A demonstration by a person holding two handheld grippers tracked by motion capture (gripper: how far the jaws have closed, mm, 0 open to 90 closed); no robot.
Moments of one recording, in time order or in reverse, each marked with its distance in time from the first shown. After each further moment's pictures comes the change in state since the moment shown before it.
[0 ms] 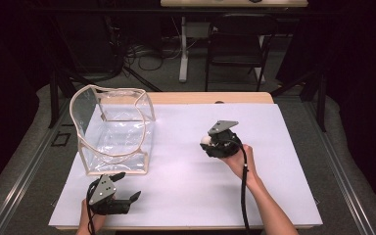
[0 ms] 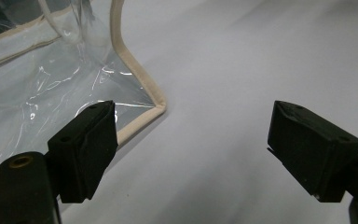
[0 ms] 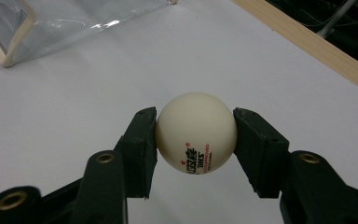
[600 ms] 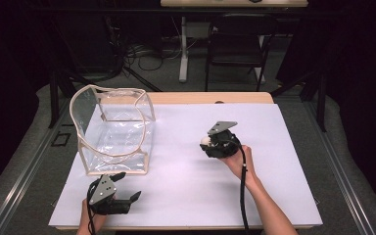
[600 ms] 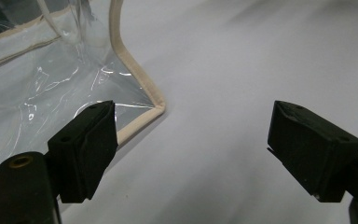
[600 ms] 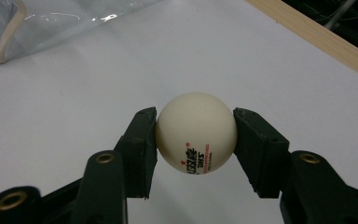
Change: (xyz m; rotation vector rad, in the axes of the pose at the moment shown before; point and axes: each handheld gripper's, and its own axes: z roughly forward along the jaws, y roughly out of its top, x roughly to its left) left arm 0.000 0.000 0.001 -0.001 -0.001 -0.004; right arm -0.003 -0.005 0.009 0.009 0.010 0.016
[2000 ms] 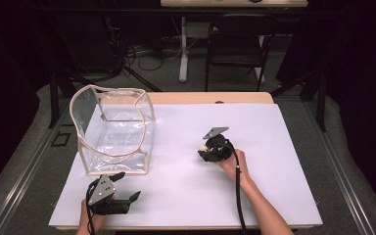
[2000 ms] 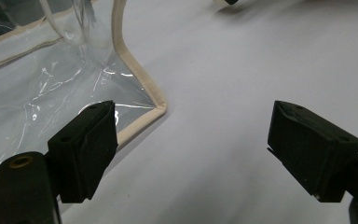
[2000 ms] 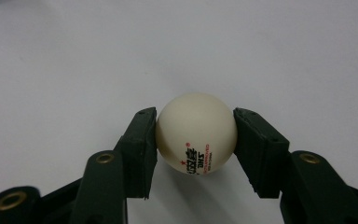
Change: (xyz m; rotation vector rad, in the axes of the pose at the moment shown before) left arm 0.000 0.000 -0.002 -0.006 0.004 0.000; right arm -0.003 -0.025 0.046 0.088 0.024 0.022
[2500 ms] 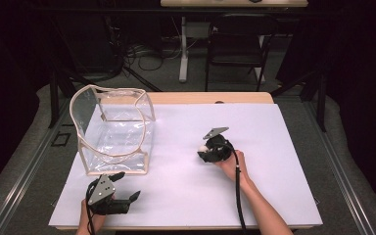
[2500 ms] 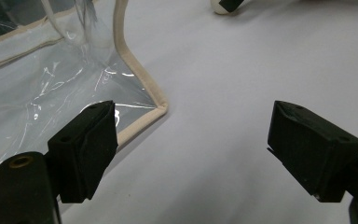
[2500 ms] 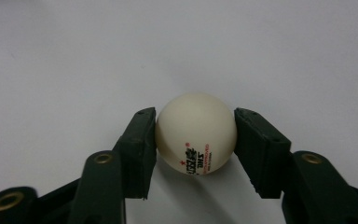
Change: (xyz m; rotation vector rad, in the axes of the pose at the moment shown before) left arm 0.000 0.000 0.000 0.000 0.003 -0.003; right arm -0.003 -0.005 0.009 0.009 0.019 0.032
